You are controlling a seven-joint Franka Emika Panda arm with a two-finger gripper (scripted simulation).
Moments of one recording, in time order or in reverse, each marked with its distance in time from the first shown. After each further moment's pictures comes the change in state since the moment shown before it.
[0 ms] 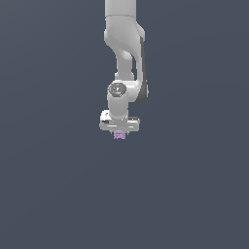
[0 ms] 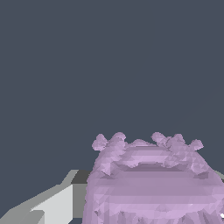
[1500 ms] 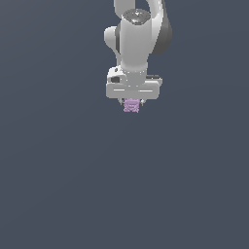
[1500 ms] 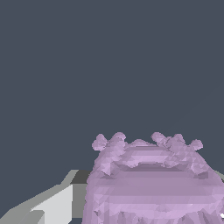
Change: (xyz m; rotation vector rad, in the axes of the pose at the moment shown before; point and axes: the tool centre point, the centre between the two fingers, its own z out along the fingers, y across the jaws) arm -0.004 -0.056 -0.212 -0.001 0.001 0.000
